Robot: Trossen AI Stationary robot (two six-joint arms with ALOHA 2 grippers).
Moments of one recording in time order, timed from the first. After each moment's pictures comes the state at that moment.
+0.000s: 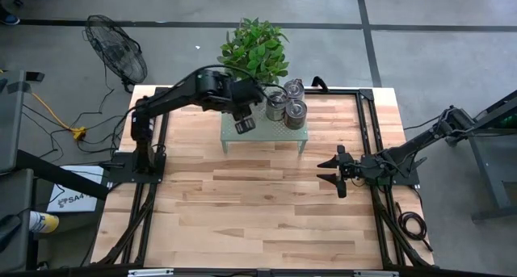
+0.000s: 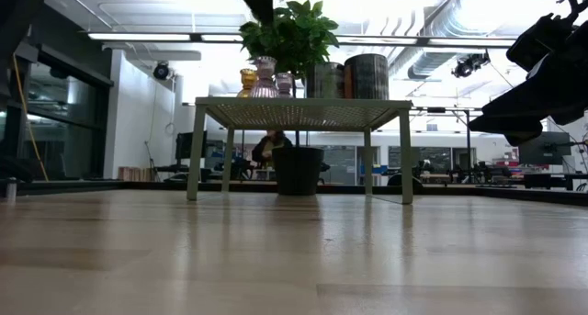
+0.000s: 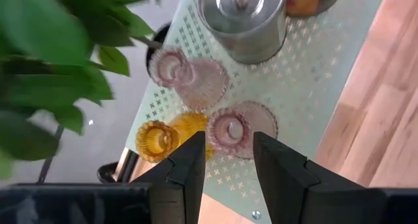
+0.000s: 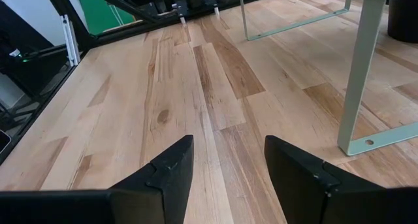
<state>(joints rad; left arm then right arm) 0.15 1.90 2.35 -1.56 -0.42 -0.13 0.46 0.61 0.01 0.27 0.50 0.44</state>
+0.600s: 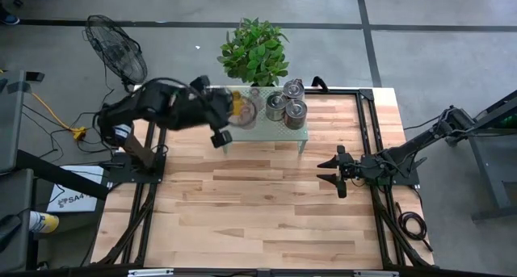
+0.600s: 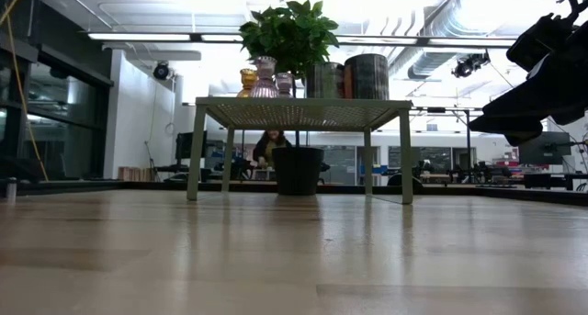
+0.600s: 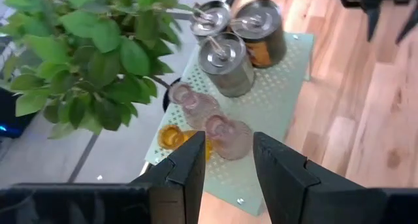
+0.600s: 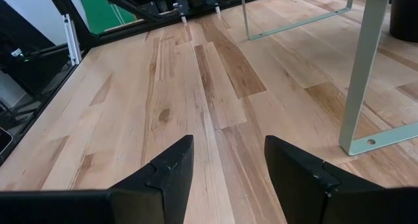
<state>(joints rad) -0.11 1.68 2.35 -1.56 -0.62 -0.21 0.46 0.62 0.01 0.27 0.49 0.44</state>
